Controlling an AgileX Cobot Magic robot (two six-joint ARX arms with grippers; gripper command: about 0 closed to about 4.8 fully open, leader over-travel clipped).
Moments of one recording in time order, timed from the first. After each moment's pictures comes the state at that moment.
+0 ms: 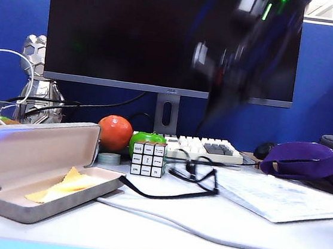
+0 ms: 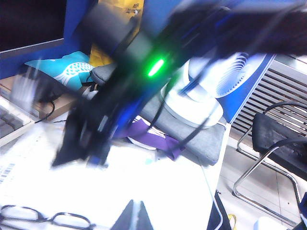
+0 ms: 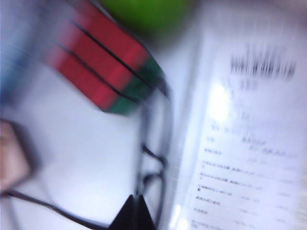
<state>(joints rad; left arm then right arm) -0.49 1.18 0.91 0.12 0.69 -0.13 0.37 1.91 1.66 -0.78 -0.34 -0.11</state>
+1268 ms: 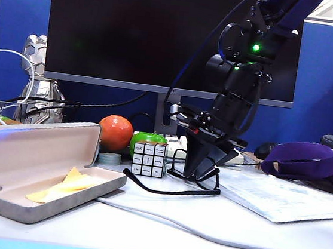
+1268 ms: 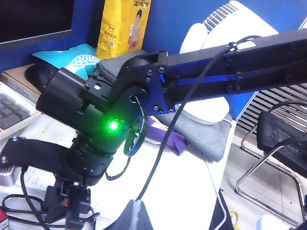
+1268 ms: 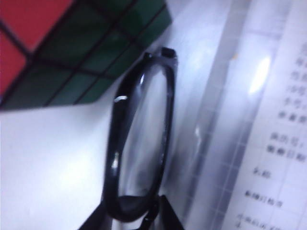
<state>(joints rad) -0.49 1.19 0.91 0.09 0.67 -0.13 0.42 2.14 1.66 -0.73 -0.29 -0.17</state>
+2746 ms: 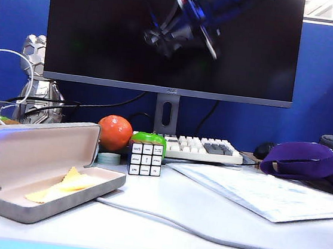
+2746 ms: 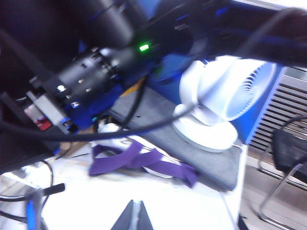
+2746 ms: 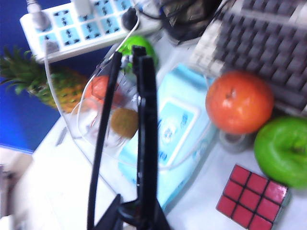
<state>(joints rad) -0.49 1.19 0.91 0.24 0.63 -0.11 0.43 2.01 2.03 -0.69 -0.65 0.19</state>
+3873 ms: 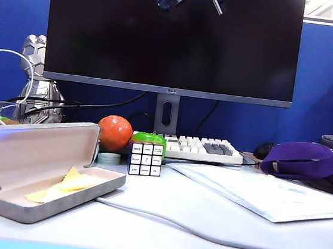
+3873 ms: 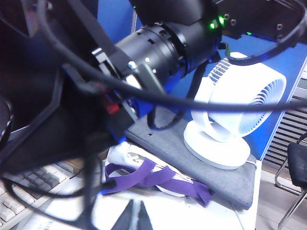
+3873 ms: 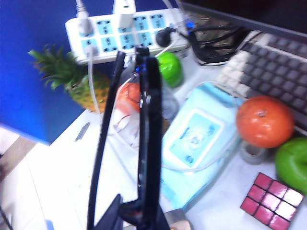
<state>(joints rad) -0.49 1.19 0.91 0.32 0.58 -0.11 0.49 1.88 2.03 -0.76 -0.64 0.13</state>
